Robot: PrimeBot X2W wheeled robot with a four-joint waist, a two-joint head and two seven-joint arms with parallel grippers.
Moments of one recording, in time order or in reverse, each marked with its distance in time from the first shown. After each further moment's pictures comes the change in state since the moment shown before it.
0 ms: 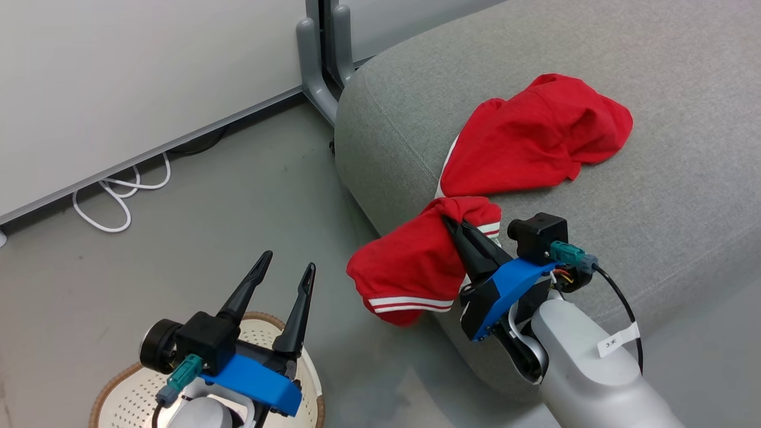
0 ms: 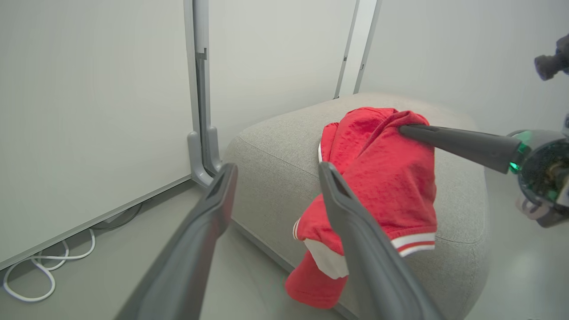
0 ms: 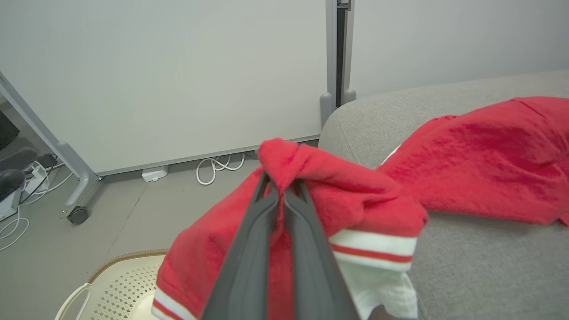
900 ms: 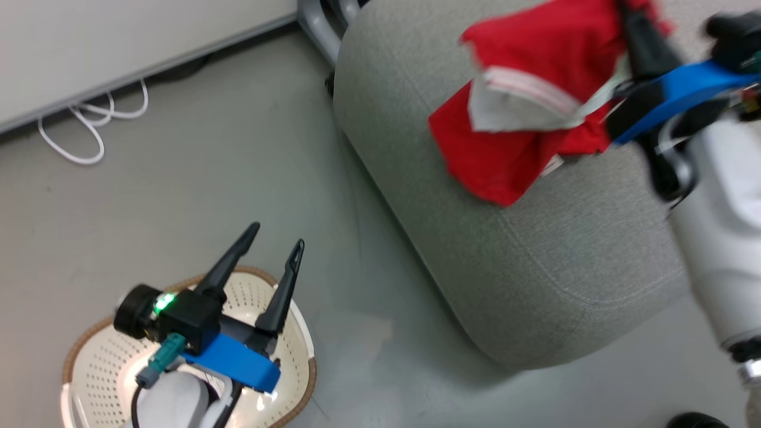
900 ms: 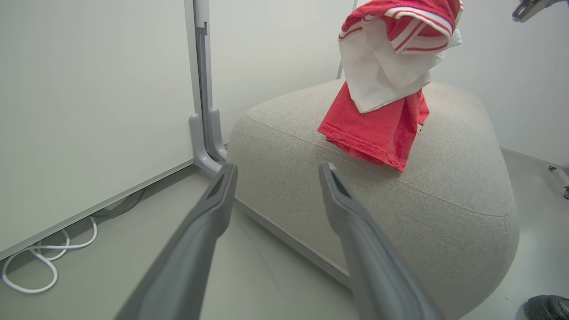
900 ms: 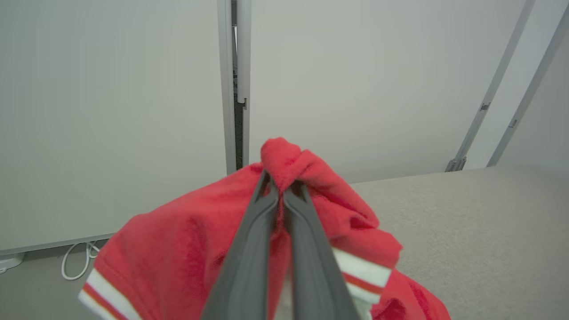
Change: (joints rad) left arm -0.059 0.086 -0.033 -0.035 0.020 0.000 0.000; right arm -0.355 -0.167 -0.294 0.058 -0.099 0.000 0.016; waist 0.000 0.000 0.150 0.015
